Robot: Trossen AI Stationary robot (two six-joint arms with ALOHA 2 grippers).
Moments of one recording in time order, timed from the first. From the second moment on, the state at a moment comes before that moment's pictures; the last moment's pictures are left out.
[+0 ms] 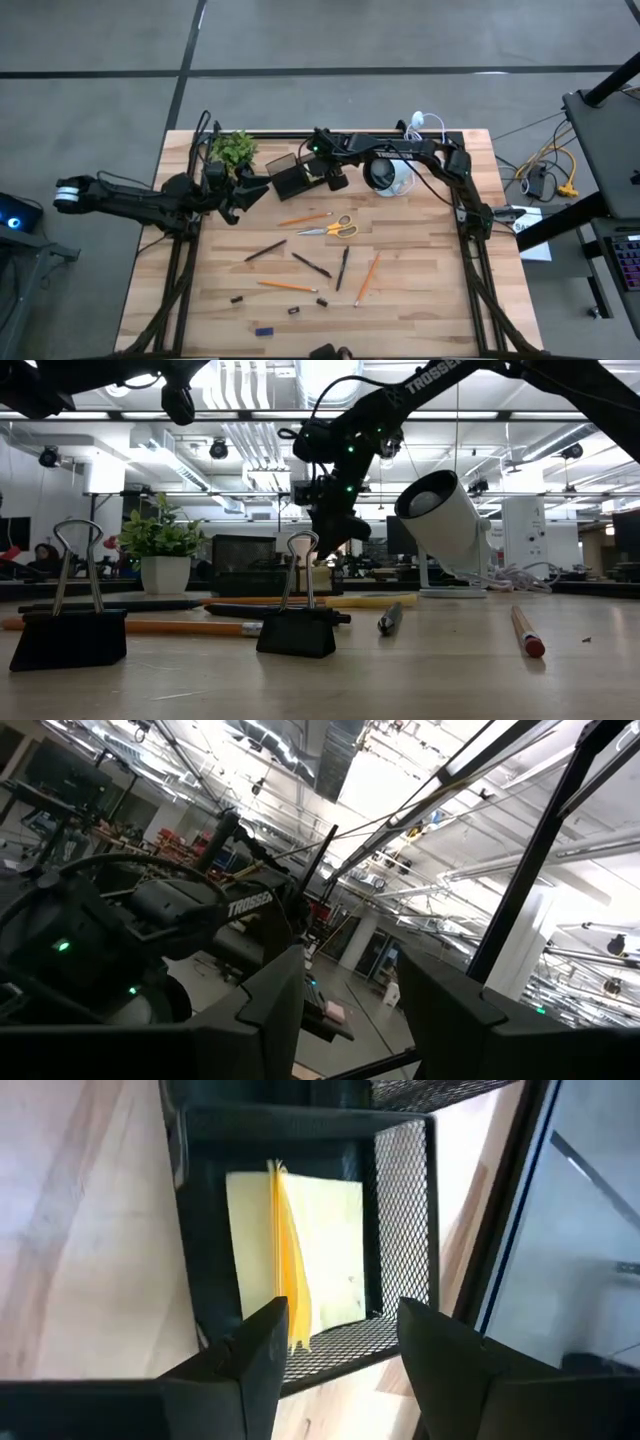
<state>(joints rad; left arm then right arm) 0.00 0.79 0.36 0.87 -0.11 -0.49 -0.36 2.15 1.72 -0.63 0.18 -0.78</state>
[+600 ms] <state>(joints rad) 0.00 0.79 0.36 0.87 -0.11 -0.49 -0.35 1.95 1.72 -0.59 0.05 -0.47</state>
